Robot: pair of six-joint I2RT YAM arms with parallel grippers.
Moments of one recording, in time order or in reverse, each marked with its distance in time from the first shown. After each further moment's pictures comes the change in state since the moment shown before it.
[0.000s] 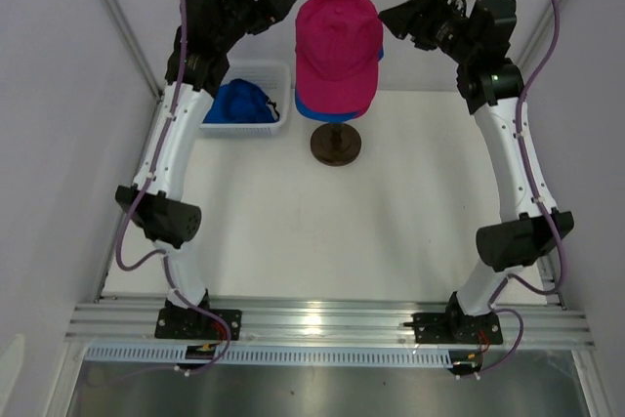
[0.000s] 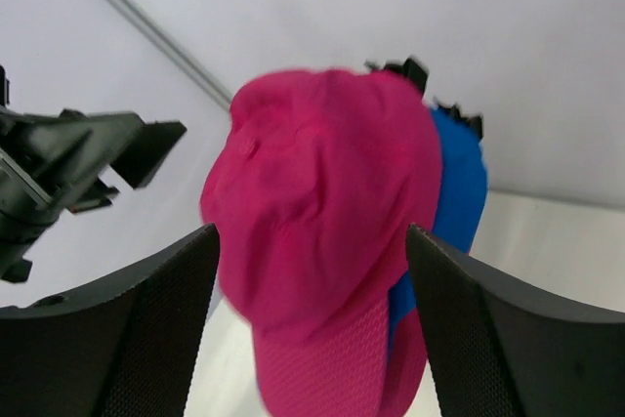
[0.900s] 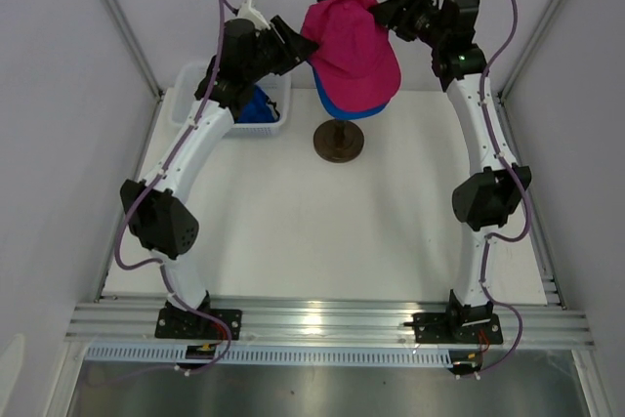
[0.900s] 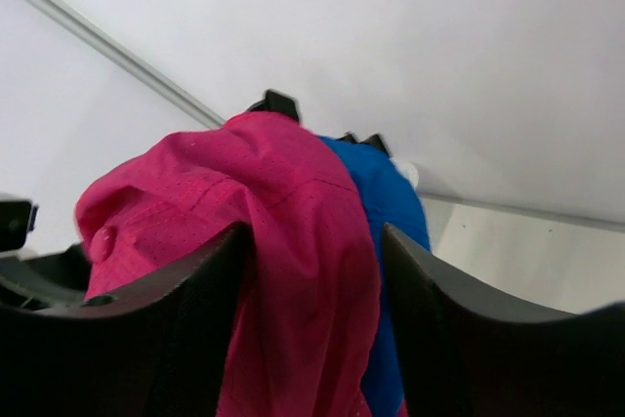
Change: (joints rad) left arm -0.082 0.008 -0.277 0.085 0.020 -0.098; right arm -0.020 0.429 0.346 0.057 -0.043 0.083
